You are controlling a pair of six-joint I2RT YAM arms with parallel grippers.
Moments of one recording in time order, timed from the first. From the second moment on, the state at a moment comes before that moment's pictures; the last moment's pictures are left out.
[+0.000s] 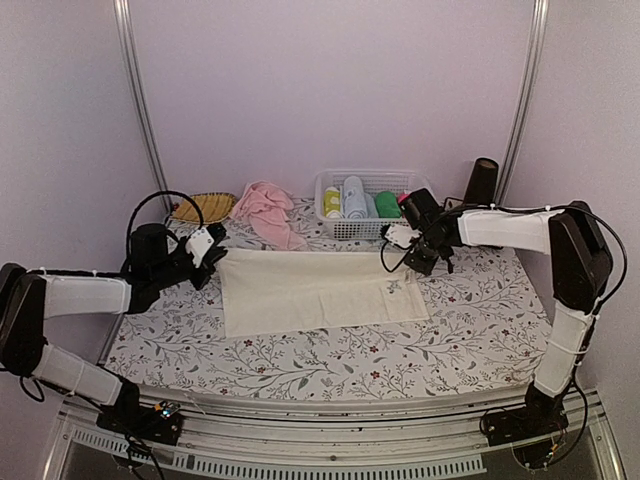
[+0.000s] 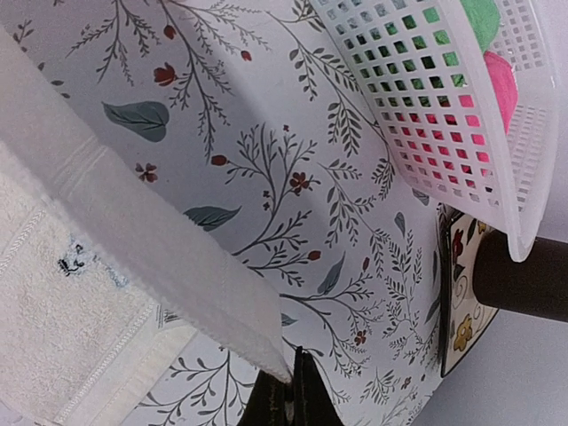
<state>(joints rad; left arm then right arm) -0.27 1.34 0.53 0.46 0.29 0.61 0.56 1.88 1.34 -0.50 0.39 -0.55</state>
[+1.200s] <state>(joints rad) -0.21 1.11 0.44 0.07 0.54 0.85 0.66 1.76 1.19 -0.63 0.36 -0.43</state>
